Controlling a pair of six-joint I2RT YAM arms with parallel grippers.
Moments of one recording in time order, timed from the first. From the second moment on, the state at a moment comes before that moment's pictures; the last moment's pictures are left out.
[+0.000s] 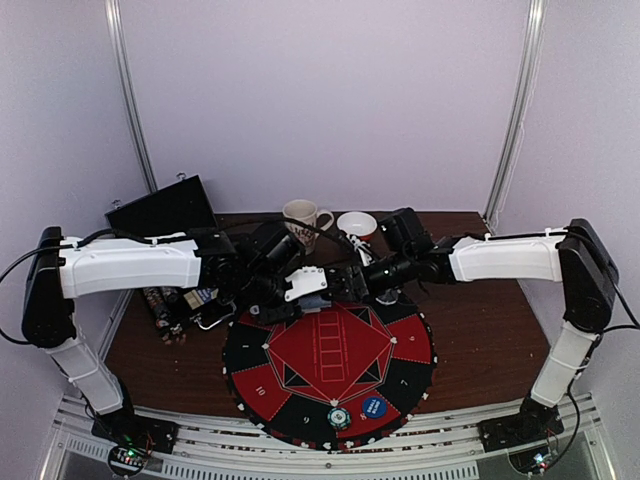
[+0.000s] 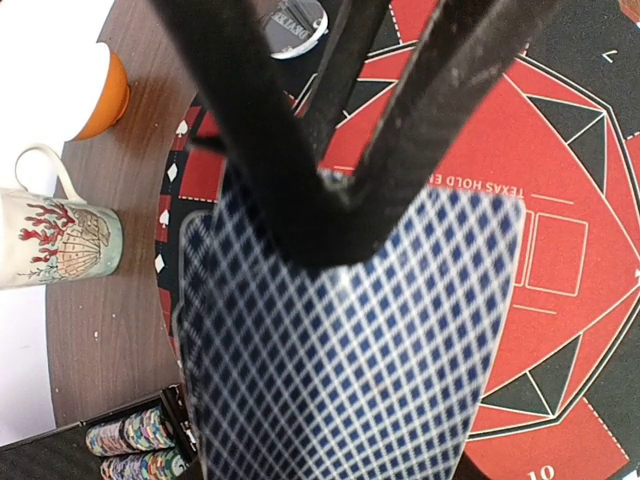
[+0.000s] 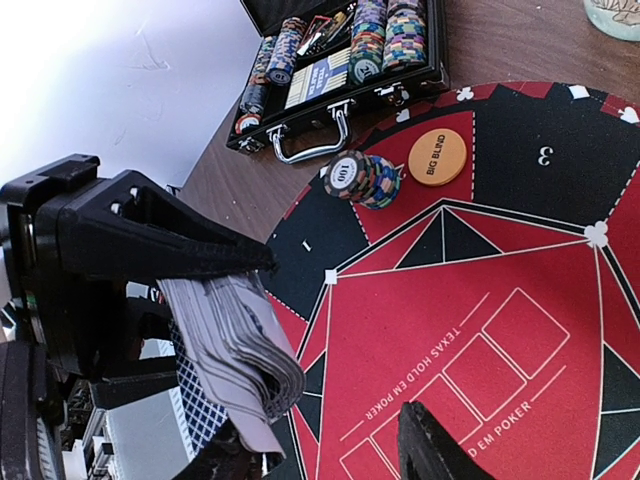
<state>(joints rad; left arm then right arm) -1.00 1.66 1.30 -0.63 -0.15 0.46 0.73 1.75 1.16 -0.10 -0.62 0.41</state>
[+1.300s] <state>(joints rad) -0.96 1.66 1.28 -0.65 -0.16 0.43 0.71 1.66 1.21 -0.30 -0.64 0.31</state>
